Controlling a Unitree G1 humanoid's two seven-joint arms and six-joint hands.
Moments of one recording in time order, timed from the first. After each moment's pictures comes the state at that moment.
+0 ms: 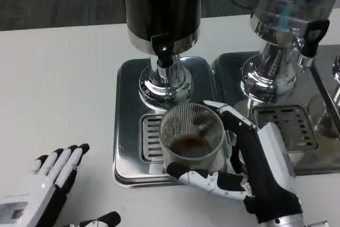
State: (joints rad) left arm 0.54 0.56 0.02 -0.11 0.77 -0.32 0.18; right arm 0.26 -0.15 0.35 -0.07 -0.55 -0.38 -0.37
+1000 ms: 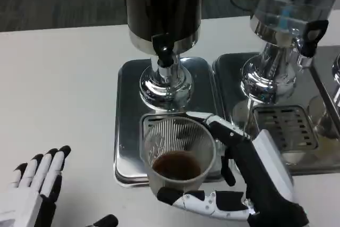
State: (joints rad) left arm 0.70 0.42 0.05 -0.29 0.84 -0.21 0.26; right arm 0.36 -0.19 0.34 -0.23 -0.49 -0.45 -0.19
